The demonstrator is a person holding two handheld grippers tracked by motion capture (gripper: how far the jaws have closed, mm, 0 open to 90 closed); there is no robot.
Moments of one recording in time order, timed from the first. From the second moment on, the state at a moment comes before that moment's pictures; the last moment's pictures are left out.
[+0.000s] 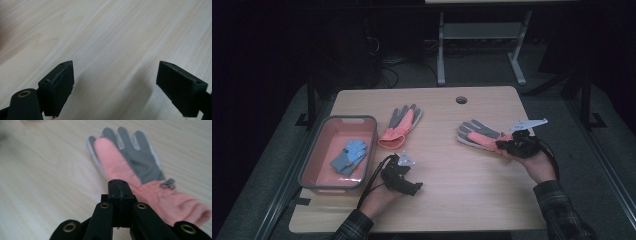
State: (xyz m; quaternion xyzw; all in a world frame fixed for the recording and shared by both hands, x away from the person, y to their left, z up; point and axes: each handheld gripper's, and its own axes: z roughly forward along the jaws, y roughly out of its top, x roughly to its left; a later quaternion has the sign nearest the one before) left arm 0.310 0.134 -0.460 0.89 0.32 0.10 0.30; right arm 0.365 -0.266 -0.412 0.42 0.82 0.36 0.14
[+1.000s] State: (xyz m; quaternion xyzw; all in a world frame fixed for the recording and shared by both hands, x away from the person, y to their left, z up) left arm 0.290 0.158 -0.477 0.87 0.30 0.13 0.37; right arm 0.409 -0.303 -0.423 0.44 0.83 0.32 0.13
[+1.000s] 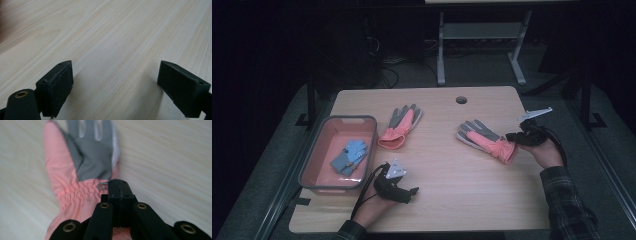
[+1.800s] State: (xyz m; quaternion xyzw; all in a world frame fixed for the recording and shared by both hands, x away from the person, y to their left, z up) left arm 0.291 0.161 -0.477 0.87 0.29 0.12 0.37; right arm 0.347 -0.243 -0.426 0.35 0.88 0.33 0.05
